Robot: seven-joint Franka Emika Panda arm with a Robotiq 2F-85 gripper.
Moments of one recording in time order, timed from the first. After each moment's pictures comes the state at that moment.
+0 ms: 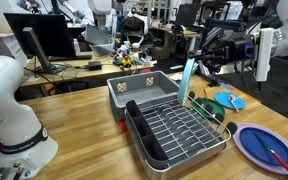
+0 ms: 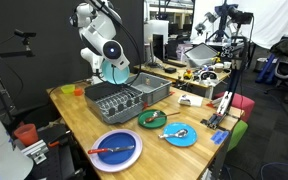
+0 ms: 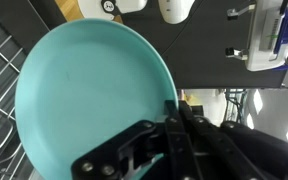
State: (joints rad) arm 0.13 0.06 0.09 -2.36 1.85 2.17 -0.72
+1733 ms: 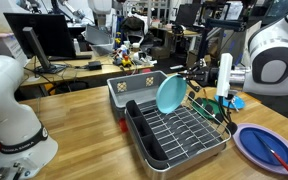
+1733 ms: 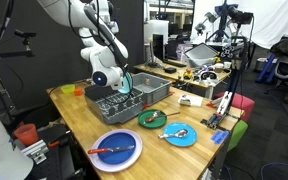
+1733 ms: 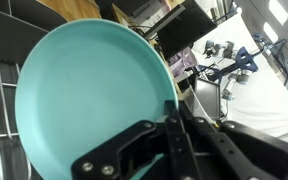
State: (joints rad) arm 0.20 0.34 0.10 -2.28 2.54 2.25 -0.70
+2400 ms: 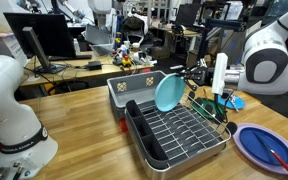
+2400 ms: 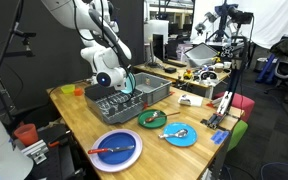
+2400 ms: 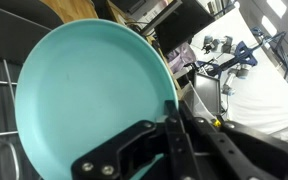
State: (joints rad) arm 0.21 0.39 0.08 -2.22 2.54 2.25 -0.67
